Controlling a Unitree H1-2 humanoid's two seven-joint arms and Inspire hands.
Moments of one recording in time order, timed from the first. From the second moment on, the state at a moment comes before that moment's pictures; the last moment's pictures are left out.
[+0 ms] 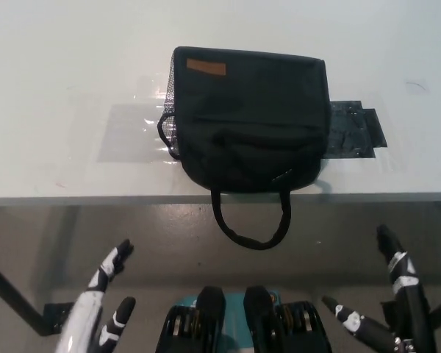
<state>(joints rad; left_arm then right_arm) 0.22 0.15 -0.09 -0.49 0.34 -0.07 -0.03 0.15 -0.02 0.04 -0.18 -0.22 -0.37 -0.06</state>
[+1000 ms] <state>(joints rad) -0.79 0.31 -0.12 -0.23 0.73 0.04 -0.23 -0.66 -0.13 0.02 -0.34 -0.44 0.13 0.12</state>
